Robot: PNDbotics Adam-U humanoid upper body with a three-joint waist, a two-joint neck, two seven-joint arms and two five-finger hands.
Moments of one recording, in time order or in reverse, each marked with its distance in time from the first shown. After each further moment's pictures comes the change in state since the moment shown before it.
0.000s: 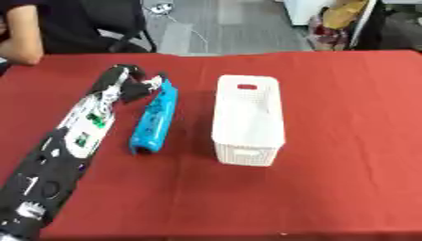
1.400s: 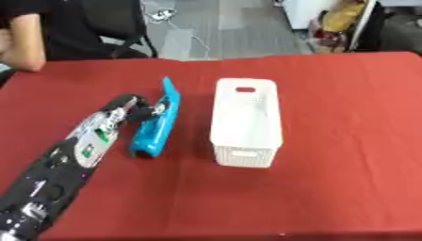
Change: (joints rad) left arm -0.016 0.016 -0.076 0.158 0.025 -0.048 -0.103; right arm 0.001 -0.003 0.003 0.000 -0.001 0.001 0.009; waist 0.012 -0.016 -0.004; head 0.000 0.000
